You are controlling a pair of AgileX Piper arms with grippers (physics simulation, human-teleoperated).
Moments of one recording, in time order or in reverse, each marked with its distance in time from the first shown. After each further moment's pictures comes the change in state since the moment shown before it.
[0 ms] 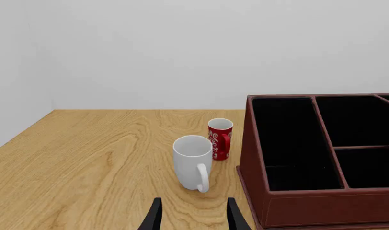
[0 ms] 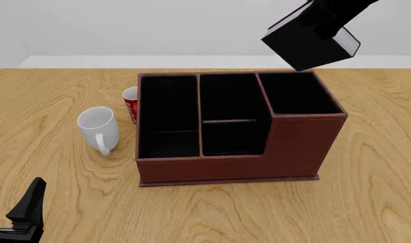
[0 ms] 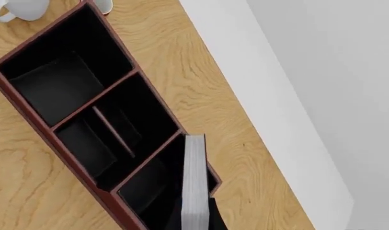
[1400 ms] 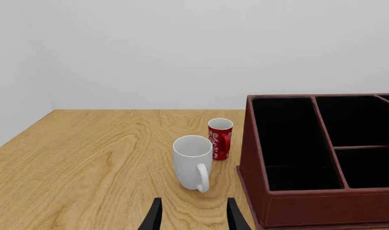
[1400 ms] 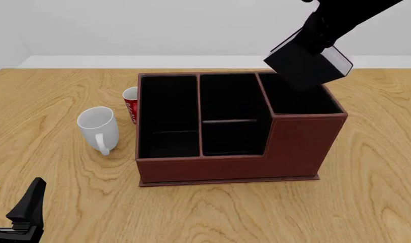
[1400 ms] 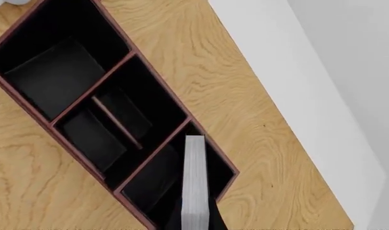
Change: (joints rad) left arm 0.000 0.000 0.000 0.000 0.000; right arm -0.038 0.048 0.066 0.000 0.063
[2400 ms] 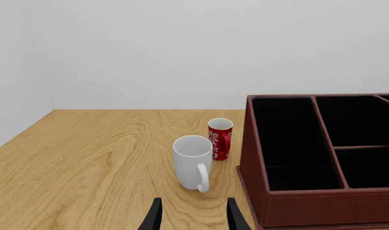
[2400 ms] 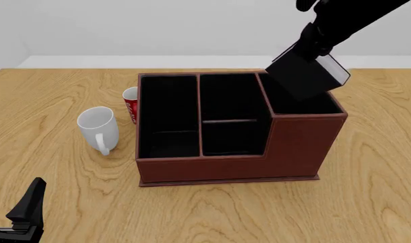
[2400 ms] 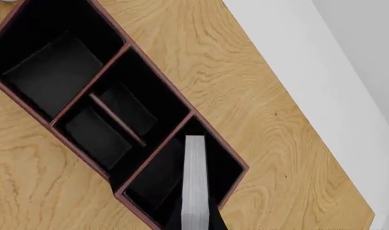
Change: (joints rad) left arm 0.000 0.000 0.000 0.000 0.000; right arm -0.018 0.022 0.032 0.000 0.053
